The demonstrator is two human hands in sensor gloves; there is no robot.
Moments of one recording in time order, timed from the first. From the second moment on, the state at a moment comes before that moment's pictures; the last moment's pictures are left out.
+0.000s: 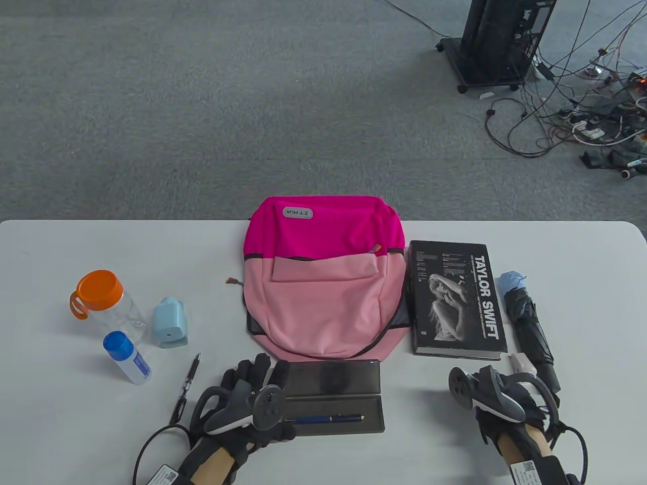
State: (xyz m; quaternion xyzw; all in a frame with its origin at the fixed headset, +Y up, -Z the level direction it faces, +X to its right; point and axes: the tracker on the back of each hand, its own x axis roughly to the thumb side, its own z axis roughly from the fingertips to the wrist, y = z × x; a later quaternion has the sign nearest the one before) left_hand -0.159 -0.781 -0.263 -0.17 -0.21 -0.01 0.96; right_hand 0.252 -0.766 -0.284 -0.03 -0.12 -0.98 0.18
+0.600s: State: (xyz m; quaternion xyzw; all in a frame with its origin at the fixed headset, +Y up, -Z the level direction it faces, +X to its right) left_hand -0.160 -0.781 -0.264 -0.17 -0.21 -0.01 0.96; right_hand 0.160 -0.708 -0.270 -0.14 -0.10 -0.98 0.05
